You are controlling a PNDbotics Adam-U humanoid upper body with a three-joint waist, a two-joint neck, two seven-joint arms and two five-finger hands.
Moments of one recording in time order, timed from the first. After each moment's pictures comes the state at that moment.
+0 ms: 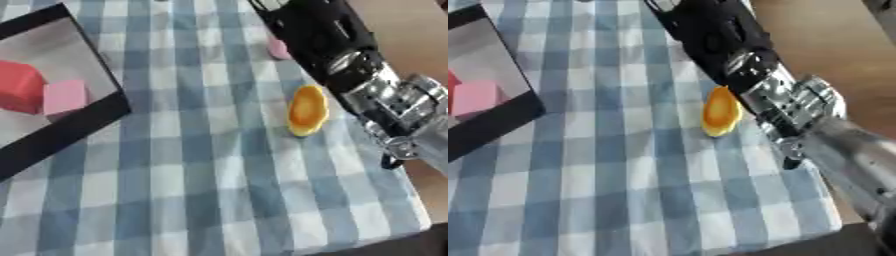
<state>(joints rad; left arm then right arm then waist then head) -0.36 0.54 0.22 -1.80 0.19 -0.02 0.42 -1.17 -0.47 0.33 -1.28 0.46 -0.02 0.35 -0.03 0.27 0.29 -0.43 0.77</state>
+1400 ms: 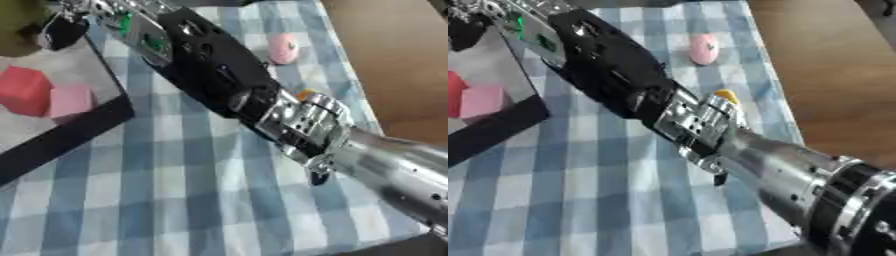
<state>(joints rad) -0.43 0.54 0.23 -1.84 0.15 -0.03 0.50 -1.18 -0.21 0.40 -1.10 0.83 -0.01 0.31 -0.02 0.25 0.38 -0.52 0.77</state>
